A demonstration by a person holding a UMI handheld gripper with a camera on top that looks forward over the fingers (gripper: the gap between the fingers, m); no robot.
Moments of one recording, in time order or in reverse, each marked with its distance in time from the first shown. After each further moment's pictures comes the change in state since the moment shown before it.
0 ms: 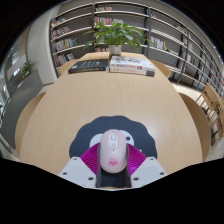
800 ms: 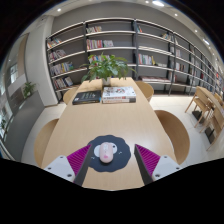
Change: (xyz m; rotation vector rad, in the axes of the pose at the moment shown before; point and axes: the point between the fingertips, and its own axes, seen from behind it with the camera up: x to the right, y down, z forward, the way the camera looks) arm 0.034 -0.056 -0.190 0.204 0.010 0.094
